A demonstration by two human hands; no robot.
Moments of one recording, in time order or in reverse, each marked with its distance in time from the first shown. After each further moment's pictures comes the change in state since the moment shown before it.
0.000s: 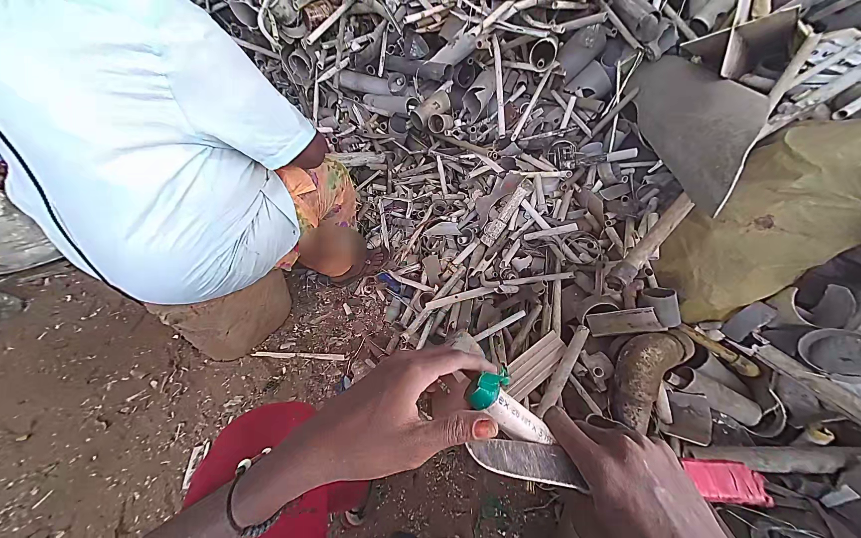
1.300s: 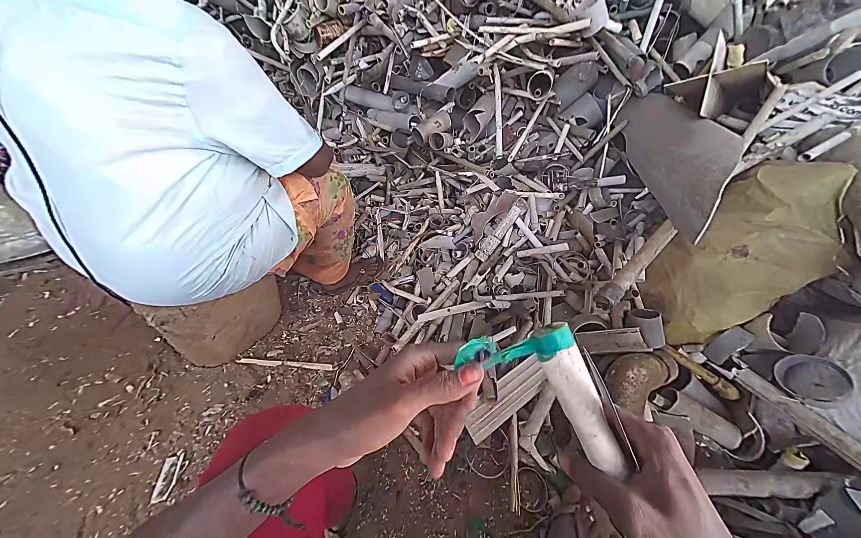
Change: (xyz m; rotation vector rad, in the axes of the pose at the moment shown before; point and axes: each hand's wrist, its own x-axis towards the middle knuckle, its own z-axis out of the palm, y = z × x) left_hand 0.010 0.017 -0.005 -0.926 -0.127 -0.059; right_hand 0.002 0.015 -0.021 0.680 0.106 0.426
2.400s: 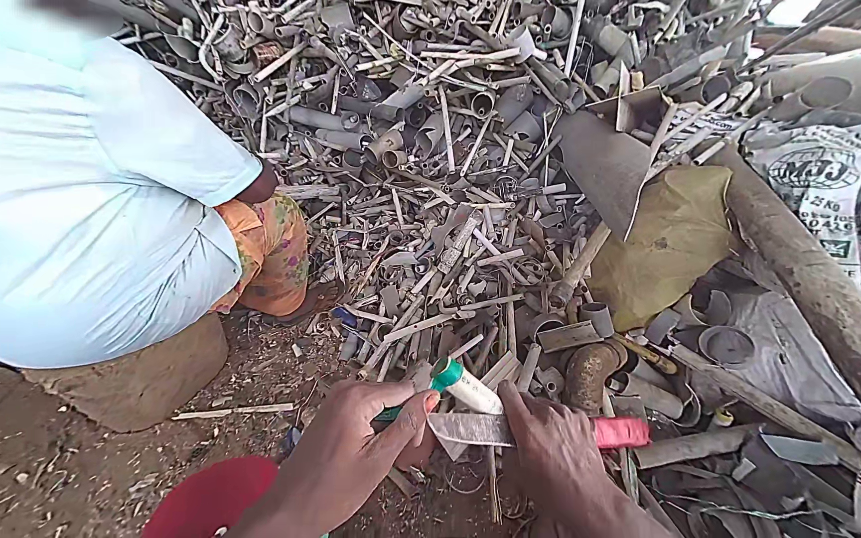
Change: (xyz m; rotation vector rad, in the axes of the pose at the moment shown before) left_hand 0.003 -0.026 0.010 0.938 0.496 0.364; right_hand 0.019 0.017 0.044 -0.810 0.236 -0.411
